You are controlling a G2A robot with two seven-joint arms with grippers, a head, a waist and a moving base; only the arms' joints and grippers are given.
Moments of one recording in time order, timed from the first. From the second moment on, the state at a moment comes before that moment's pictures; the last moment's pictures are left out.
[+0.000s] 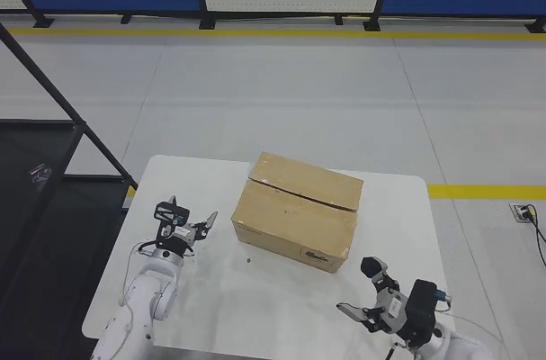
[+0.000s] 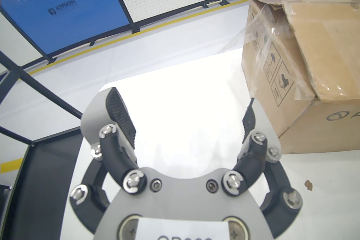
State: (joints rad) left arm 1.03 -1.24 -1.32 -1.28 1.46 -0.09 0.16; right arm -1.59 -1.21 1.56 -1.87 -1.09 -0.81 -0.11
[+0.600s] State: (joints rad) left arm 0.95 -1.25 -1.22 -1.14 1.52 -0.26 0.33; right arm -1.62 -1.19 1.58 -1.87 -1.08 -0.81 -0.11
